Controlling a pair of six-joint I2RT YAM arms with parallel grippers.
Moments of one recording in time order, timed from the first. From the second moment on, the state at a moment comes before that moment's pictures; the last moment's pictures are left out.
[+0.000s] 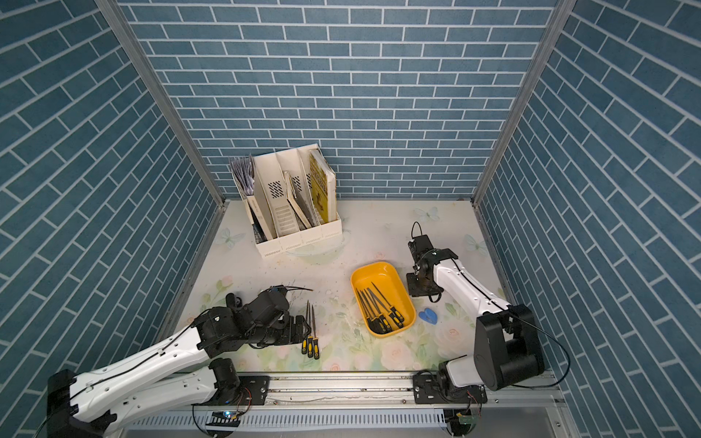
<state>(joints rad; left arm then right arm) -0.96 0.87 0.69 -0.86 0.03 -0.98 0.35 1.42 0.94 -0.93 0.06 0.21</state>
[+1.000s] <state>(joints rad) -0.96 0.88 0.67 -0.89 0.00 -0.98 0.53 1.31 0.84 -0.90 -0.03 0.34</state>
